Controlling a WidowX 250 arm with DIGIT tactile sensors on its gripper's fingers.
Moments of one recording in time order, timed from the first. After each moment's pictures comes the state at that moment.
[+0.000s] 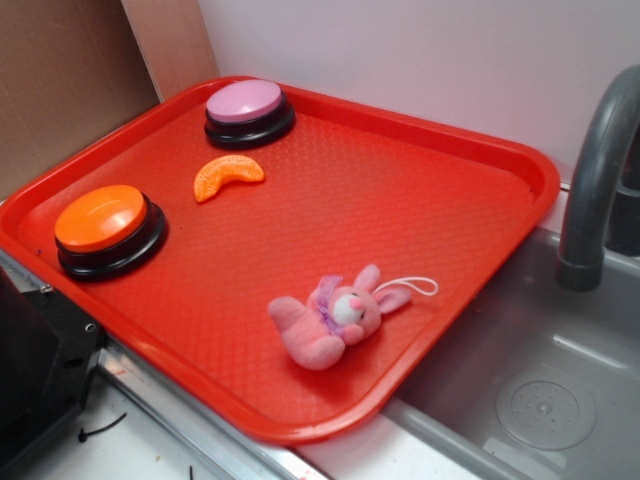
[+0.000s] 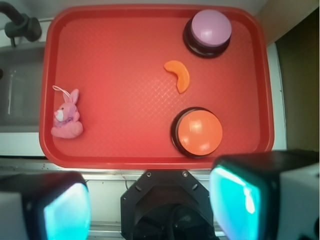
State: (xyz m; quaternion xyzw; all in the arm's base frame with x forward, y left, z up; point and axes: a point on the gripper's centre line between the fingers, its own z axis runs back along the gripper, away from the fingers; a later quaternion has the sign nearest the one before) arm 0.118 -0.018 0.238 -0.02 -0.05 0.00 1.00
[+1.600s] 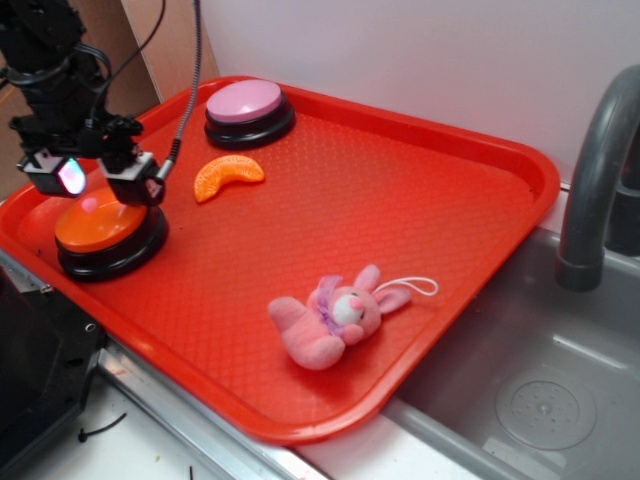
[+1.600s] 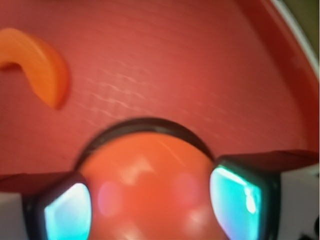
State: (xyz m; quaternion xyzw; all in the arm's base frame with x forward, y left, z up) arm 0.157 0.068 0.049 0.03 -0.04 0.24 0.97
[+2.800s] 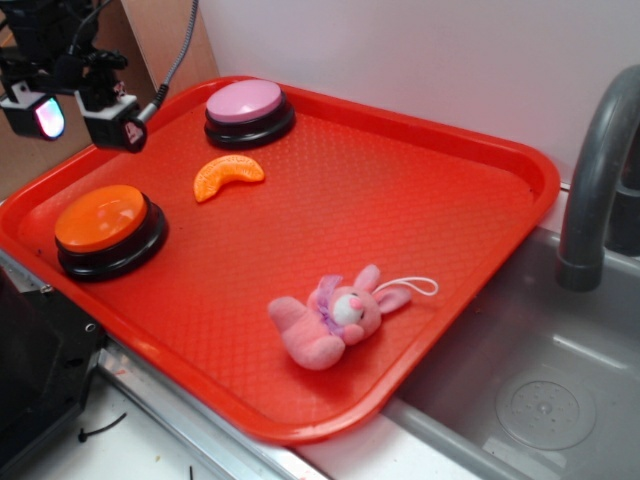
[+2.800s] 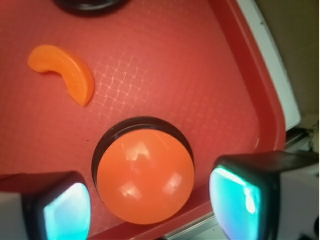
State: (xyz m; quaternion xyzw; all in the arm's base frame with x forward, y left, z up) arm 0.158 0.065 0.108 0.03 -0.01 0.21 0.98
